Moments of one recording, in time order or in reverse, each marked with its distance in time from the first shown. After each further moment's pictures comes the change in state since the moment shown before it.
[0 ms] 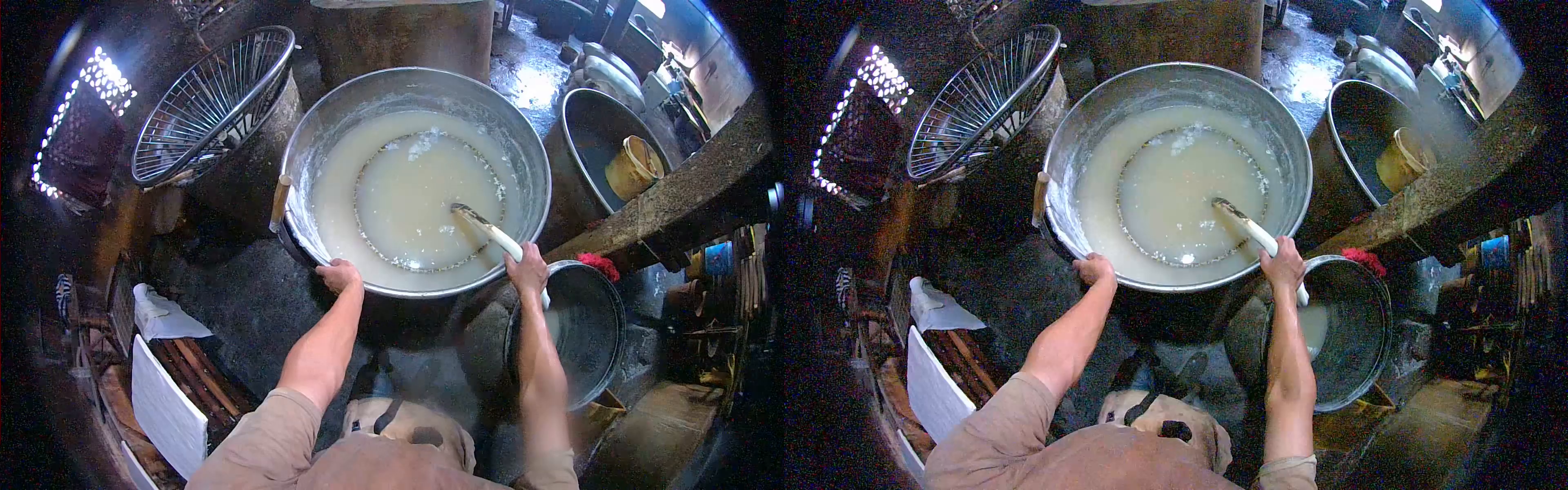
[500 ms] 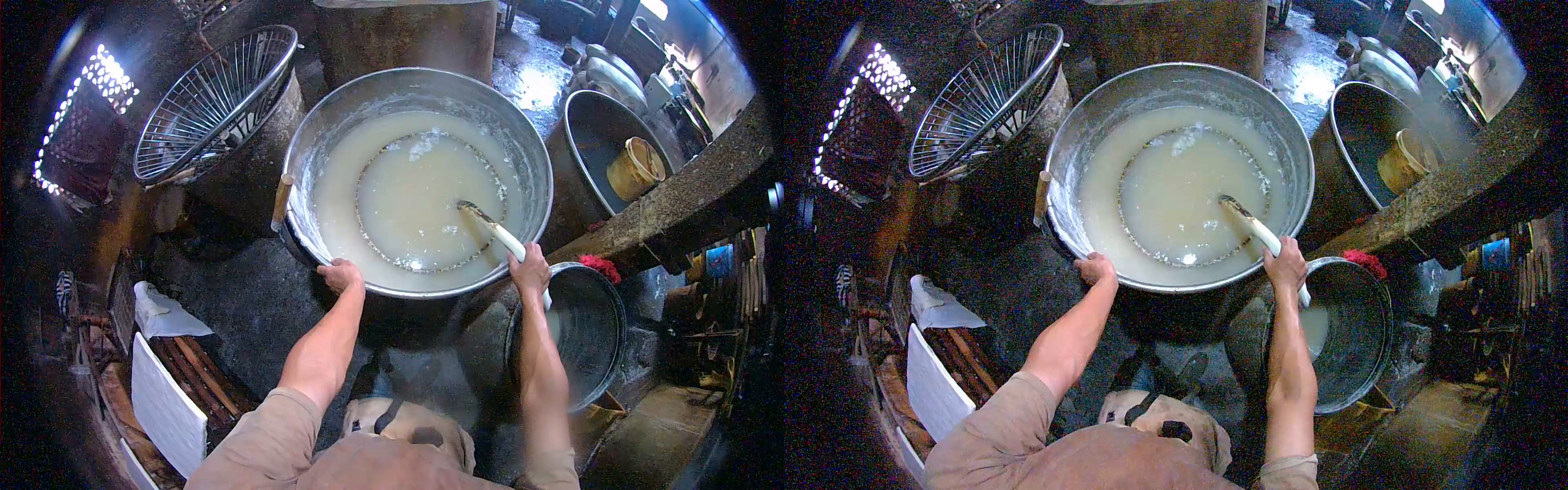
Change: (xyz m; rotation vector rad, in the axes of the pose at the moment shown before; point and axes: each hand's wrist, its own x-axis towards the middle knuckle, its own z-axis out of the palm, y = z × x) left_hand -0.001 0.001 -0.003 0.026 -0.015 -0.012; right_hand 0.000 0.003 0.000 0.012 0.036 0.006
